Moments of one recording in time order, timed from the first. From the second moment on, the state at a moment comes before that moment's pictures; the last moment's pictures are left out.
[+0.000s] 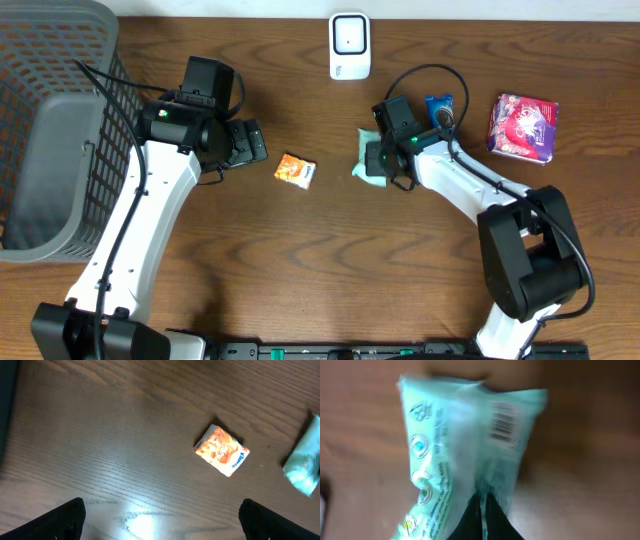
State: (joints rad) left arm -0.20 1.54 1.42 -1.13 -0.04 -0.48; right arm 0.41 1.91 1.19 -0.43 0.02 0.42
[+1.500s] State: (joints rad) left arm -0.20 1.54 1.42 -1.13 -0.04 -0.48; right arm 0.42 1.82 1.20 -0.47 -0.01 0.44
